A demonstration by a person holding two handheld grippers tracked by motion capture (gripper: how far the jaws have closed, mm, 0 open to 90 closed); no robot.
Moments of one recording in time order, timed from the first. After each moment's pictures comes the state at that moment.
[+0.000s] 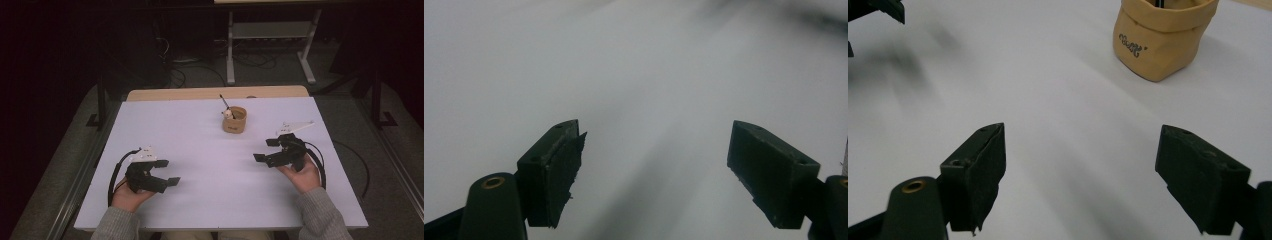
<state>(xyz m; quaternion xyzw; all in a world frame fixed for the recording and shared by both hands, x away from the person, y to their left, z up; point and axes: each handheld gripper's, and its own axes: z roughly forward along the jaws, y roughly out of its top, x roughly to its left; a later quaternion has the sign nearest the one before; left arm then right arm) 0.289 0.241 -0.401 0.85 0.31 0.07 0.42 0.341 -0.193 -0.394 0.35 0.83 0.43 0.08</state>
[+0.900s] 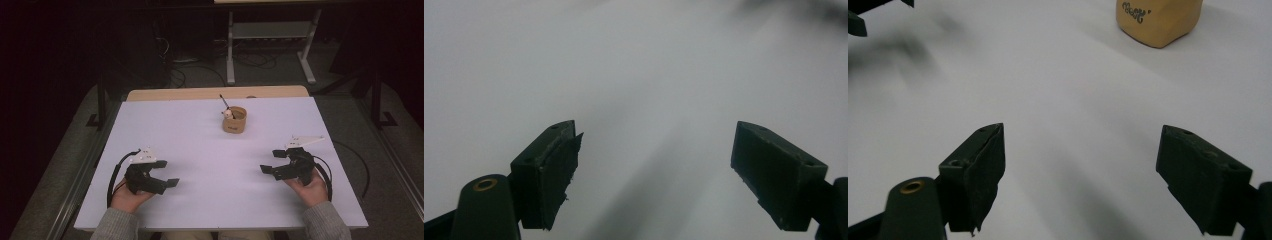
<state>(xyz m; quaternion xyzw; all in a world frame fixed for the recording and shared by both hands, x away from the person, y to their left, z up) 0.288 0.244 -0.406 0.86 0.31 0.08 0.41 0.311 -0.211 -0.412 0.36 0.81 0.45 0.07</state>
